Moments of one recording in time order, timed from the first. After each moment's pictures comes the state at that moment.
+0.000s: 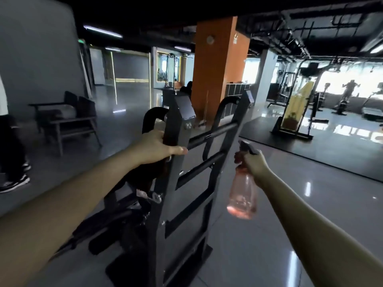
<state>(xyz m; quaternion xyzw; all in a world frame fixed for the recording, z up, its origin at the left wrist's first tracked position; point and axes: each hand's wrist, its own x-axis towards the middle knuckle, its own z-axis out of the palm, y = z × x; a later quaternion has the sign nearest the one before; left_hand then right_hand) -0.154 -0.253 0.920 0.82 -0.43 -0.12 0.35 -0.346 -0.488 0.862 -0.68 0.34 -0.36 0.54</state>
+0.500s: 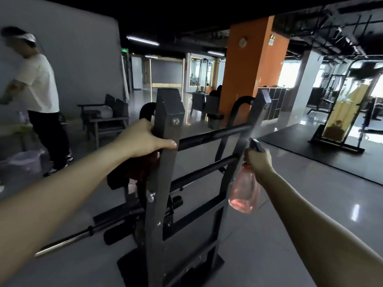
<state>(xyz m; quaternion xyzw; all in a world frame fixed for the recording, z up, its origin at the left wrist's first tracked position) -0.174 -0.270 0.921 0.87 -0.34 -0.01 0.37 -0.314 -0.583 0.832 -0.69 0.33 -0.38 0.52</state>
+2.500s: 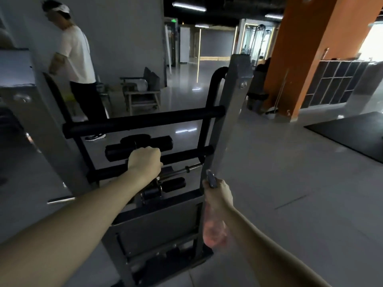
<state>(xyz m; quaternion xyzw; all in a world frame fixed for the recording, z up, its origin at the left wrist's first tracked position) -0.195 -0.536 0.775 0.97 -0.19 0.13 -0.04 -0.289 -0.743 0.673 -0.87 0.25 -0.12 0.42</state>
